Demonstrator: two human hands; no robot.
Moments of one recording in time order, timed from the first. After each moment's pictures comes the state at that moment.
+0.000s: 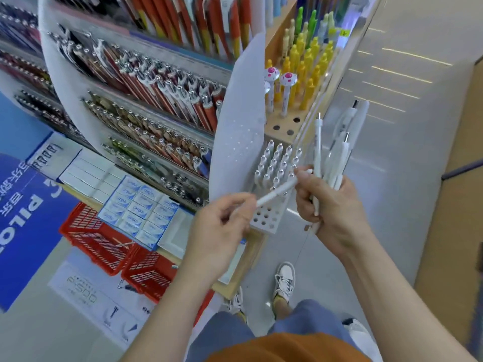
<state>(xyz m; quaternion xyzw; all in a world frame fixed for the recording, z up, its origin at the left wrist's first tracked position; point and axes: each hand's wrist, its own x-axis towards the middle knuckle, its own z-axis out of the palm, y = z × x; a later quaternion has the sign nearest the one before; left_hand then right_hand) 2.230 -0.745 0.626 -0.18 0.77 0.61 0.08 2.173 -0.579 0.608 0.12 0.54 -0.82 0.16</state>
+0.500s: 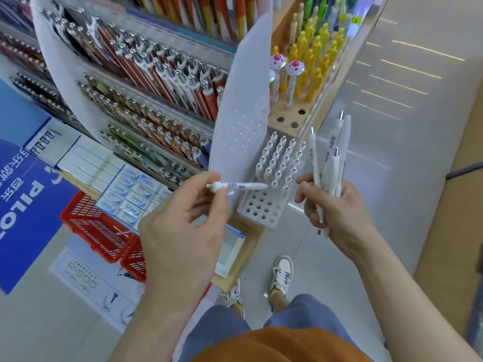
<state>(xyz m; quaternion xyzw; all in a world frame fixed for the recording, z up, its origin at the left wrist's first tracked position) 2.244 -0.744 0.663 -0.16 0.86 0.45 -0.19 2.172 -0.554 0.577 0.09 0.62 -0.75 0.21</state>
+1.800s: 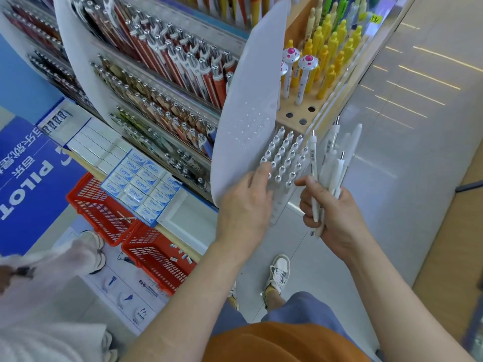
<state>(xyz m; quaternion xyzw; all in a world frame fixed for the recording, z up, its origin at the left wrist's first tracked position) 2.210 -0.709 0.567 -0.05 0.96 0.26 -0.09 2.175 -0.558 0.565 0.14 0.56 -0.78 0.26</state>
